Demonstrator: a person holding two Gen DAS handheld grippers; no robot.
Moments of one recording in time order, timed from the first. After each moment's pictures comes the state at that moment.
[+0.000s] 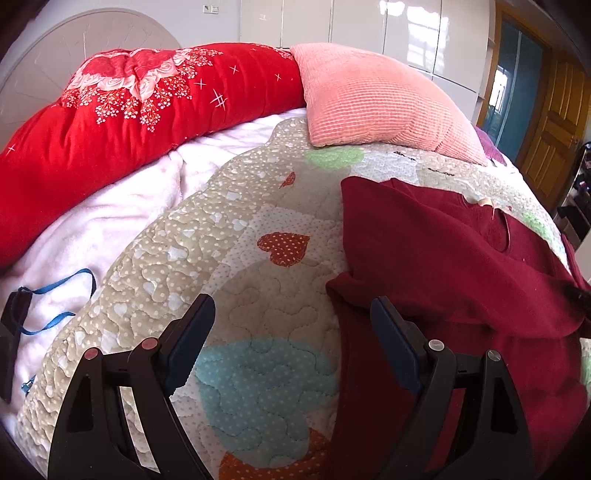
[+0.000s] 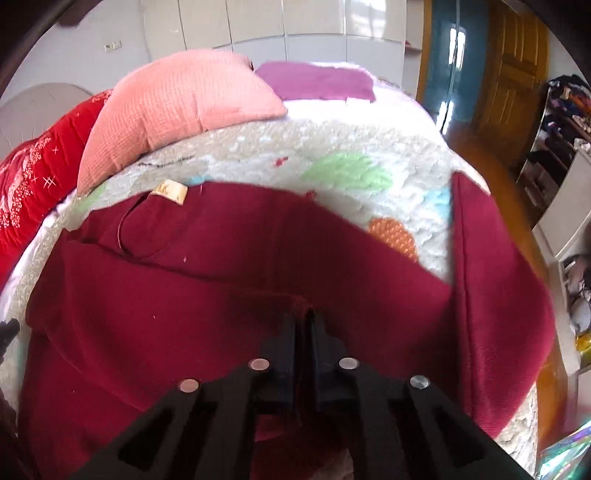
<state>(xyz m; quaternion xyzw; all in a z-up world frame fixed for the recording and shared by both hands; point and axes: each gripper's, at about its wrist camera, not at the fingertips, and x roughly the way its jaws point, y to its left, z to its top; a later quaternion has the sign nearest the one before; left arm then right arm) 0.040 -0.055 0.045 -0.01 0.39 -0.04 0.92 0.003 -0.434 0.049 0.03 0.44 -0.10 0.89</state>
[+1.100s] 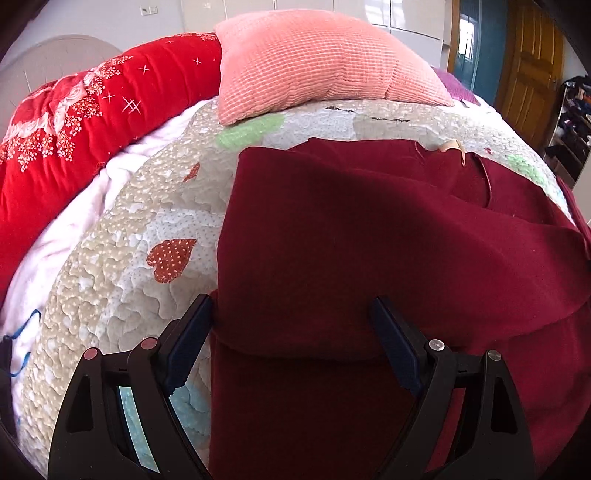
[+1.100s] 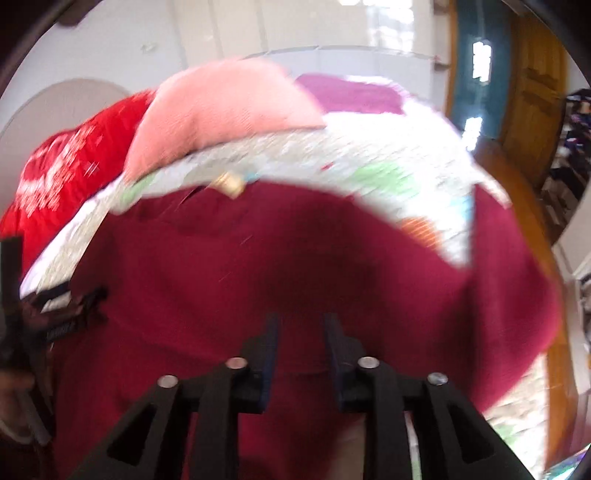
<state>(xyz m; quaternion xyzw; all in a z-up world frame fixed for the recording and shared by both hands) 0.068 -0.143 0.022 0.07 0.43 -0.09 0.89 -0.023 -0.452 0.062 0.07 0.42 -0.08 0.90</state>
